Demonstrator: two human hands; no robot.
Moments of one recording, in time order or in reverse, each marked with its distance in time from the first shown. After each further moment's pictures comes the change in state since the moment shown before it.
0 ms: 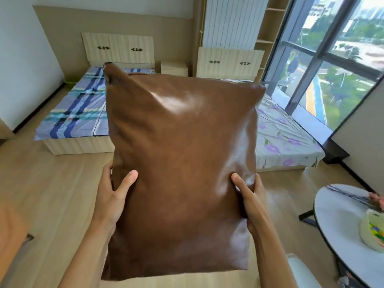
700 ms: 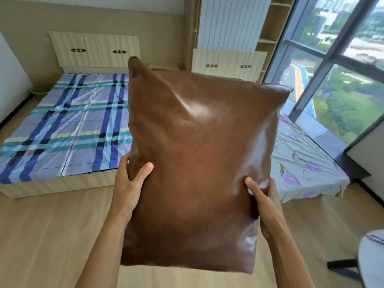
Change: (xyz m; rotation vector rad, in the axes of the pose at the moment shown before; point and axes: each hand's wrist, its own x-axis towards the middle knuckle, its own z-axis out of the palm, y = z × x) left_hand 0.487 -0.042 0.180 -0.023 -0.134 -0.033; right_hand 0.438 0.009 0.145 -0.044 0.145 0.019
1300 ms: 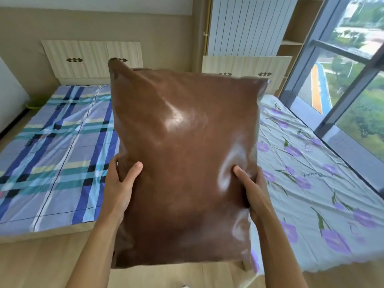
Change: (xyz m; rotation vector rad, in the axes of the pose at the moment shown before) left_hand 0.423 -0.015 0.119 0.068 0.145 -0.013; right_hand 0.446 -0.014 0.199 0.045 -0.098 0.085
